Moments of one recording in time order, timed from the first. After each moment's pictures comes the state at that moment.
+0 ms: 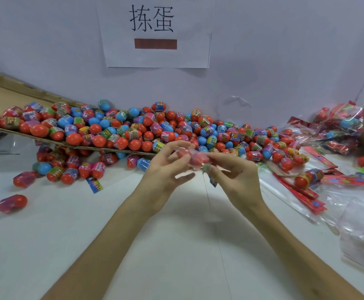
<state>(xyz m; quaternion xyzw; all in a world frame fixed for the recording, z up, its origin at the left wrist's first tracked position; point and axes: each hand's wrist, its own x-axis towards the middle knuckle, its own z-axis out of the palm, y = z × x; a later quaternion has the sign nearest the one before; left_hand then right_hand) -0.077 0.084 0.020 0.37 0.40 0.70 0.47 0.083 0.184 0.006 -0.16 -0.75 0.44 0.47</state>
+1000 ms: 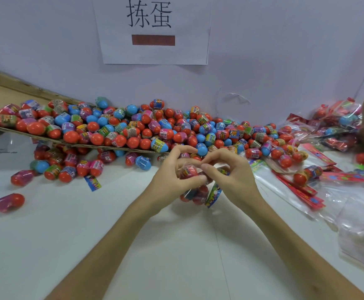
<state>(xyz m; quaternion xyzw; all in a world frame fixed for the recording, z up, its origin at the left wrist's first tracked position) -0.068 0.083 0.014 0.49 0.55 0.57 0.36 0.083 0.181 0.014 -0.23 -0.79 0.41 0.41</state>
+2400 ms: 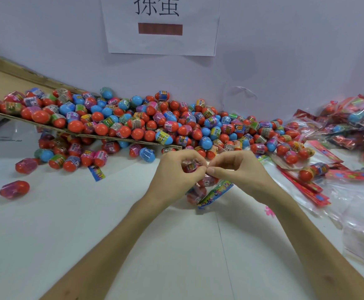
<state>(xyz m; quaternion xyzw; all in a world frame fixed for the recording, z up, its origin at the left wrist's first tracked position) -0.063 0.084 0.010 0.57 0.62 0.52 0.12 0.098 0.199 0.023 -0.23 -0.80 0.50 0.24</state>
